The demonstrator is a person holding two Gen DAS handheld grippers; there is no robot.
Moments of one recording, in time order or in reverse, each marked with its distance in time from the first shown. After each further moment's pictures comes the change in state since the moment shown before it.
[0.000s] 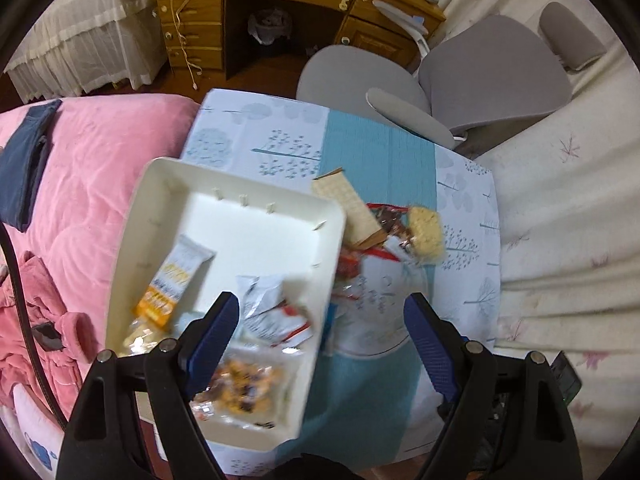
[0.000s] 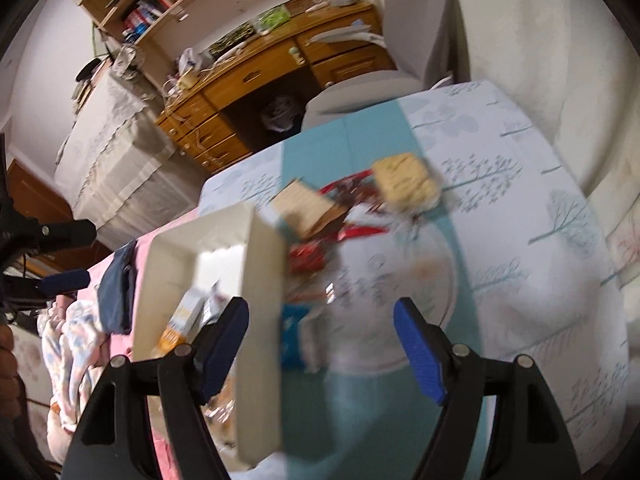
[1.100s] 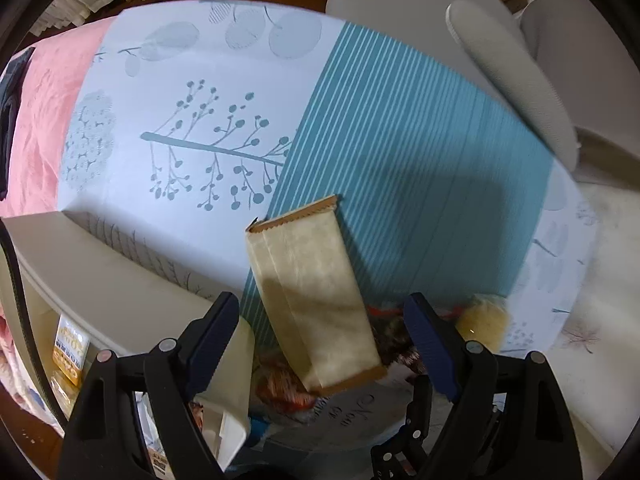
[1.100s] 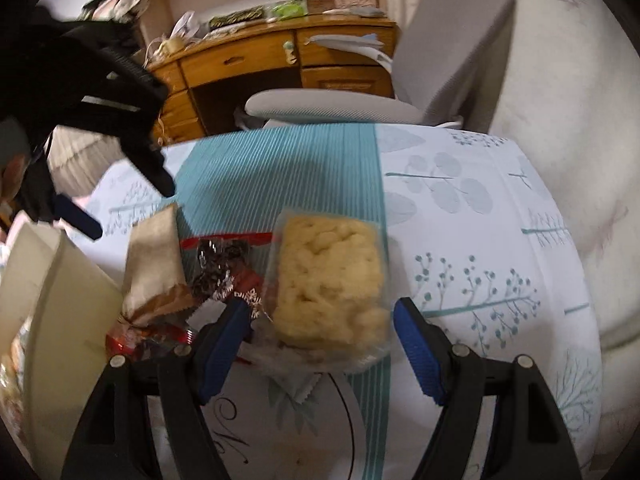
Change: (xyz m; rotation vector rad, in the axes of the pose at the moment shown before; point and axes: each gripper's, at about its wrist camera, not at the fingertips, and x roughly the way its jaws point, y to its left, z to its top) left arm 0.249 -0.042 0.127 -0.199 0.358 0.180; right arm 0.146 -0.058 0.070 -0.312 -0.062 -0.203
